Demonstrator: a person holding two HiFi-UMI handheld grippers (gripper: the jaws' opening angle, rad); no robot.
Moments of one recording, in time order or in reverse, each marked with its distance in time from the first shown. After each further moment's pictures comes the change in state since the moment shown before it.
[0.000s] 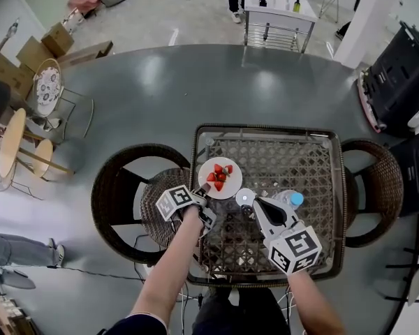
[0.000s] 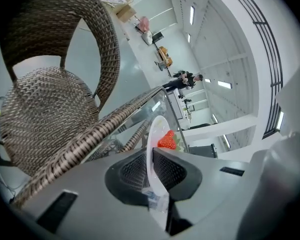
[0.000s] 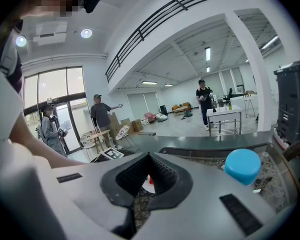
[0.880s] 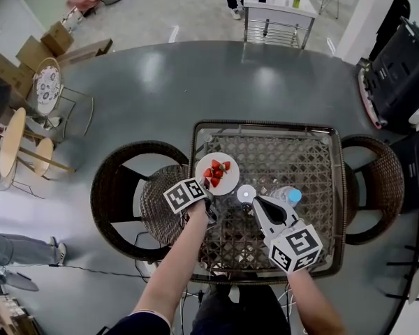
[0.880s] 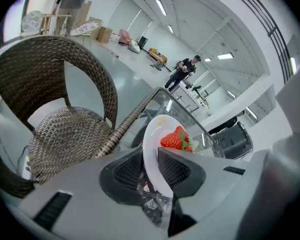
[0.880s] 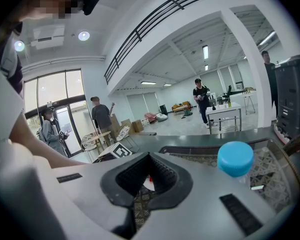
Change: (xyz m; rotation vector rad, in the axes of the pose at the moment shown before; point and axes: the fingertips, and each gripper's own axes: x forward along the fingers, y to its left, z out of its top) left arm 0.001 0.003 0.010 0.299 -0.062 0.290; right arm -0.006 -0.004 -0.005 0.033 -0.001 0.012
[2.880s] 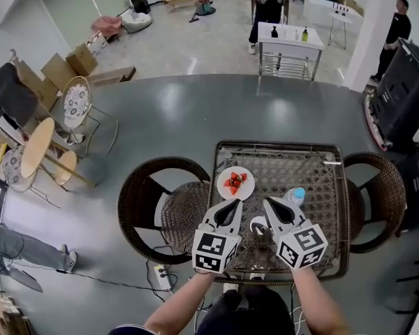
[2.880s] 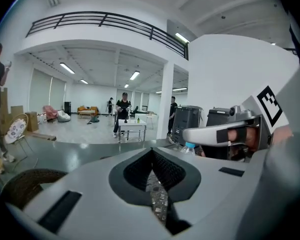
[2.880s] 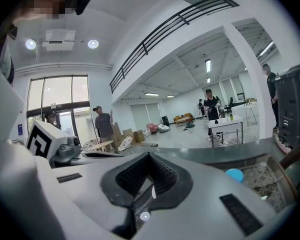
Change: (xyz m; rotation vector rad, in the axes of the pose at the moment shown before) left arm -0.232 -0.169 -0.032 0.922 -0.401 -0.357; right arm -0.033 0.047 0.051 -0.042 -0.132 0.005
